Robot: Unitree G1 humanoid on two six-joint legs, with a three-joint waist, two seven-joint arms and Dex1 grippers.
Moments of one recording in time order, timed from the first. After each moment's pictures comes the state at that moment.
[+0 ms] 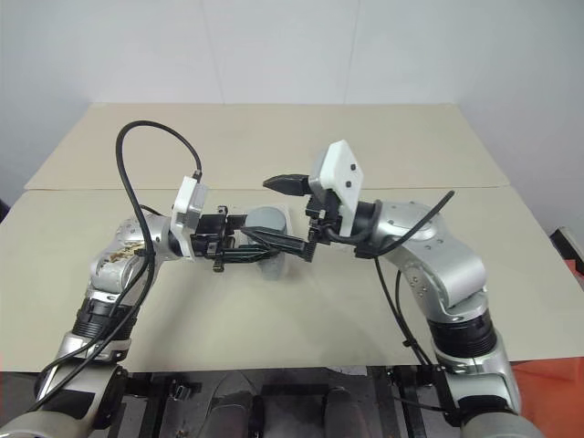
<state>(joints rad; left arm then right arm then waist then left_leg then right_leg) -0.62 0.45 -0.06 0.06 -0.53 0.31 -1.34 -0.66 -0.46 0.12 -0.44 0.56 0.65 0.74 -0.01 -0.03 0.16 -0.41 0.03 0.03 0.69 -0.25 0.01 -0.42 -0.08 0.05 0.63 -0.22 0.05</state>
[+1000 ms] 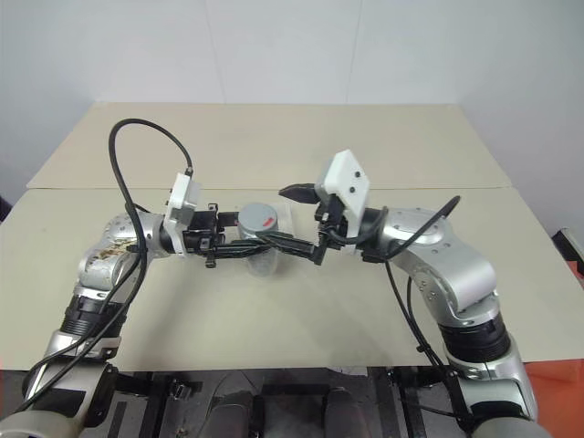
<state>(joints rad) -0.61 0.54 -0.04 0.07 -0.54 0.33 -1.36 -0.60 -0.60 0.04 -0.38 0.56 0.67 0.74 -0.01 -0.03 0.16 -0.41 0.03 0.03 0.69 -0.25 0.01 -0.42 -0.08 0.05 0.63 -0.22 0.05</state>
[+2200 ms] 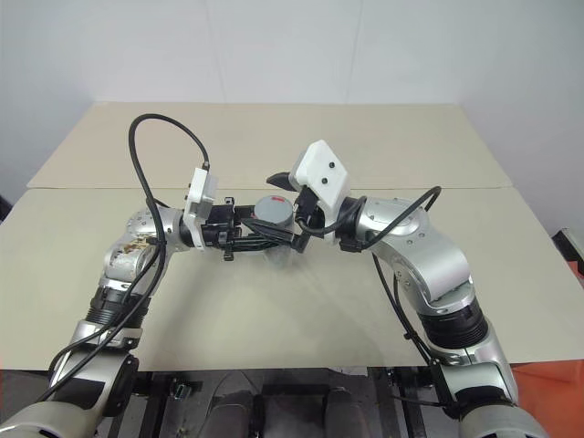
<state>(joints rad) -0.69 0.41 -0.07 0.18 -0.47 0.26 -1.32 -0.71 -0.49 0.19 -0.38 0.46 0.67 0.69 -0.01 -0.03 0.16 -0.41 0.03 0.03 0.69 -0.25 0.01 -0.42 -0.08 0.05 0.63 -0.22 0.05</state>
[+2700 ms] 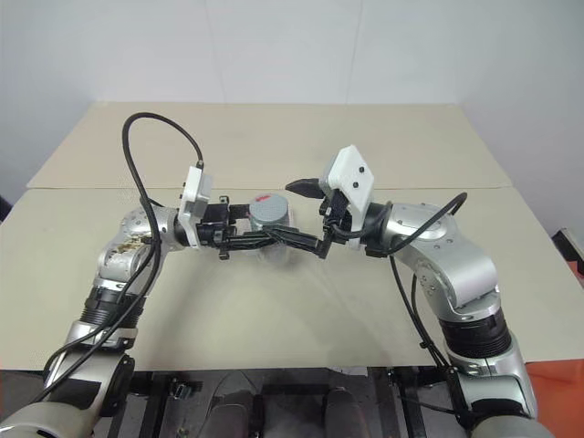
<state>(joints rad) -0.68 0.44 -0.05 0.18 -0.47 0.26 -1.32 -0.63 -0.58 0.08 -0.40 0.54 0.66 0.78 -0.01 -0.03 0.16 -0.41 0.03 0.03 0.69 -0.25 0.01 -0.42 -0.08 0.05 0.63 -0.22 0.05</state>
